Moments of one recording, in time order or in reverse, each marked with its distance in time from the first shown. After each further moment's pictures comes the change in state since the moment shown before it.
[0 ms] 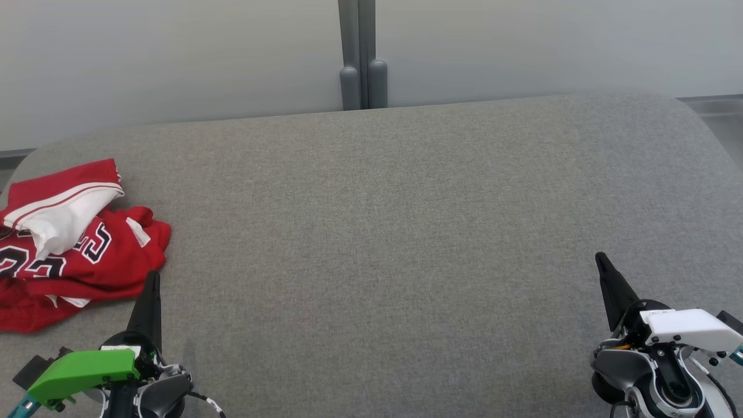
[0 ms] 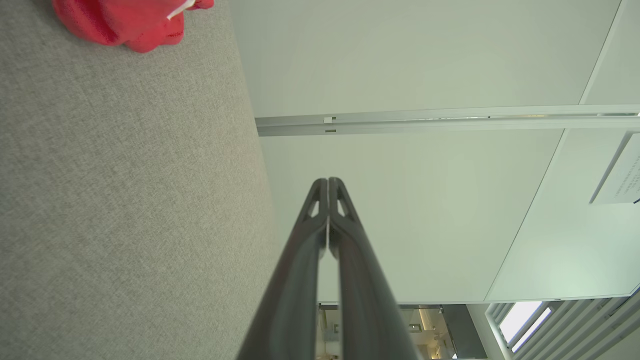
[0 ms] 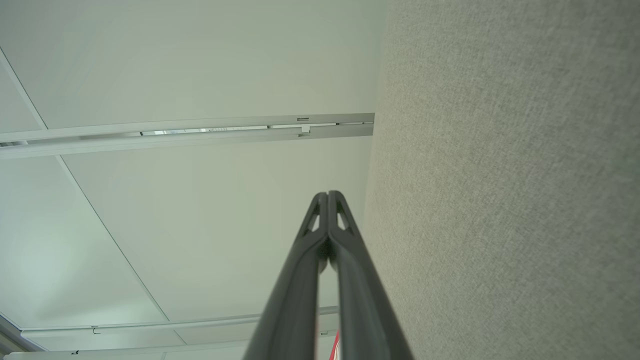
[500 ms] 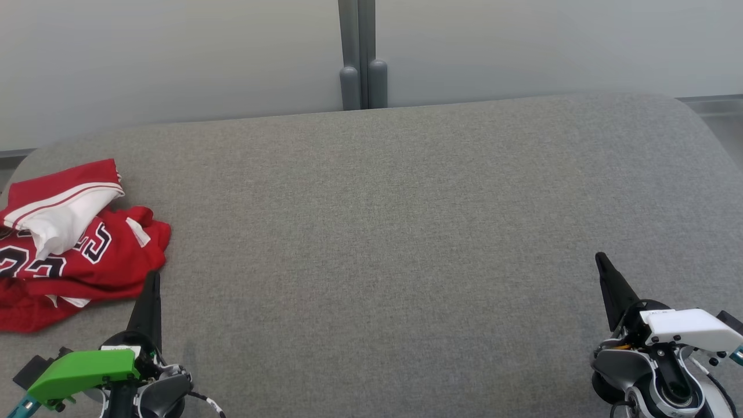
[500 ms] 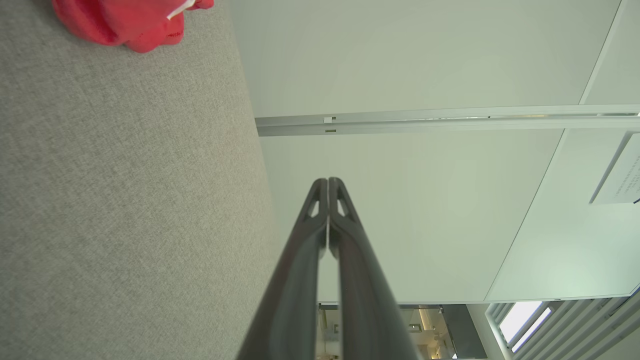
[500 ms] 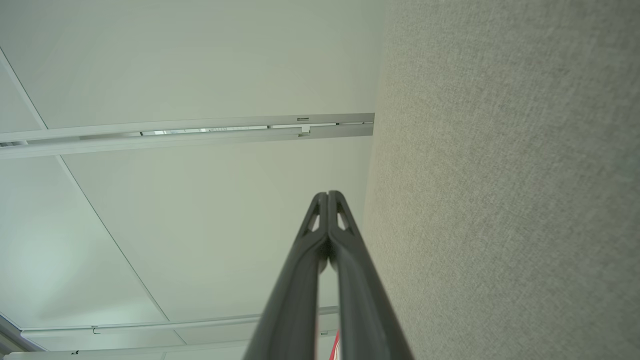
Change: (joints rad) left arm 0.000 0.000 0.000 0.000 0.000 0.000 0.000; right arm 0.000 0.000 0.000 0.000 0.000 0.000 0.000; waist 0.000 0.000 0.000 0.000
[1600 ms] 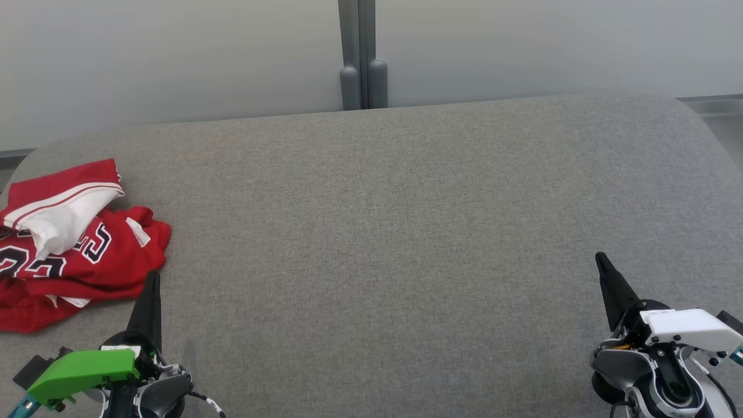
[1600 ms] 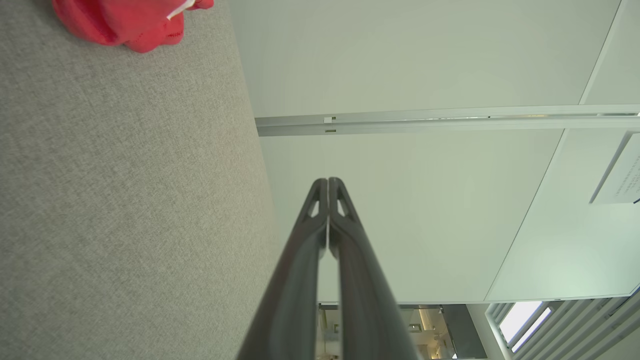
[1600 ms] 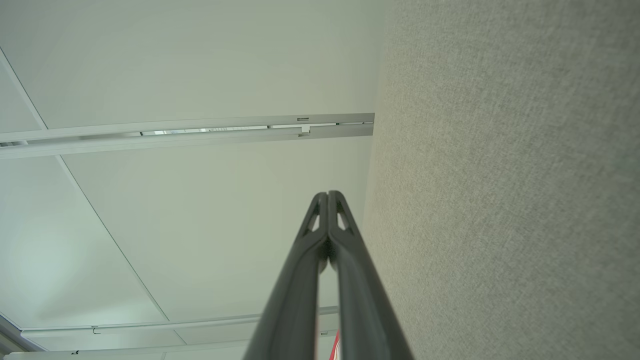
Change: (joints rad) left arm 0.000 0.000 0.000 0.000 0.000 0.000 0.000; right arm 0.000 0.000 0.000 0.000 0.000 0.000 0.000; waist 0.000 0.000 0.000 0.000
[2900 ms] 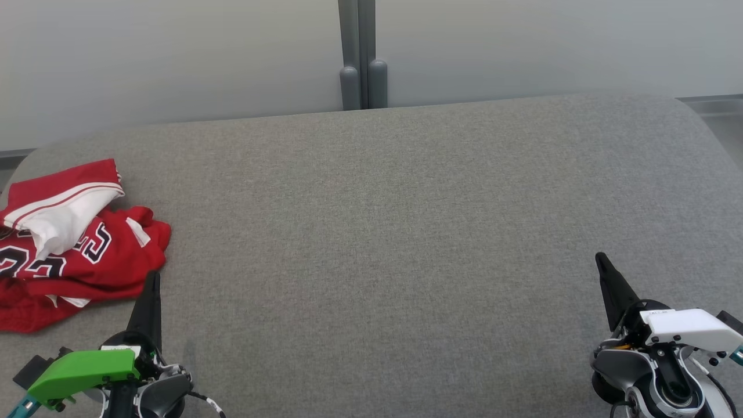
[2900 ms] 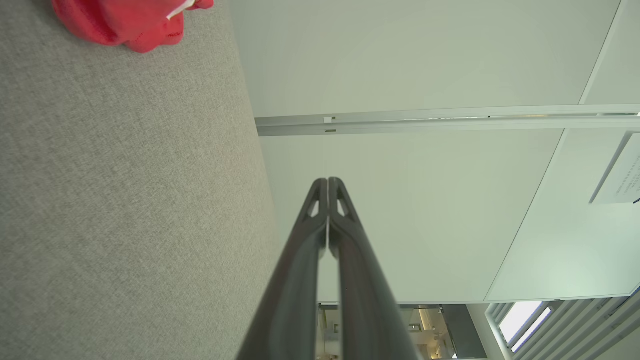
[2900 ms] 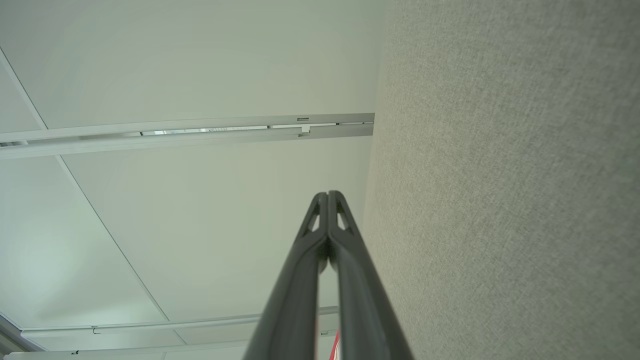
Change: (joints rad) left arm 0.000 0.000 0.000 0.000 0.000 0.000 0.000; right arm 0.000 0.000 0.000 0.000 0.000 0.000 0.000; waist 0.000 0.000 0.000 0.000
